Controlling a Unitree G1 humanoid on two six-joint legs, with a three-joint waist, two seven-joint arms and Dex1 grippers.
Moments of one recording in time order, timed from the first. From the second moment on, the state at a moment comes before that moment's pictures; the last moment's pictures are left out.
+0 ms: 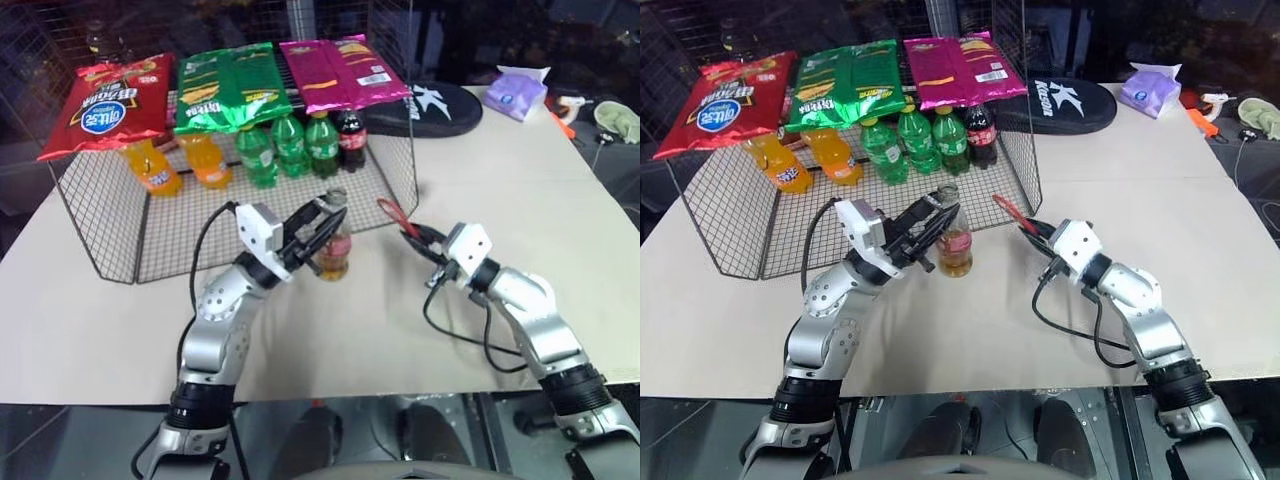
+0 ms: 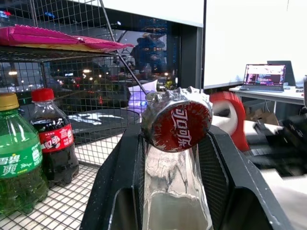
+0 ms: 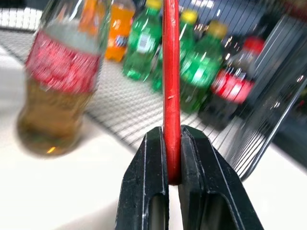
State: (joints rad) left arm -0.23 0.29 -0.02 -0.16 -0.41 -0.03 -0.69; right arm -0.29 -0.46 0.20 0.00 0.19 -0.18 0.60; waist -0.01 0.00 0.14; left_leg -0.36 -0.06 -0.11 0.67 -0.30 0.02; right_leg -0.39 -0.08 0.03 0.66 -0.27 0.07
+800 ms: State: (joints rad) left arm -0.20 0.29 -0.02 -0.11 -0.37 0.01 -0.69; right arm -0.30 -0.41 0.18 -0.02 0.14 -0.16 0.62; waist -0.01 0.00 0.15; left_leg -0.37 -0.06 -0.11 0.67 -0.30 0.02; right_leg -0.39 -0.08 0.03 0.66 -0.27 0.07
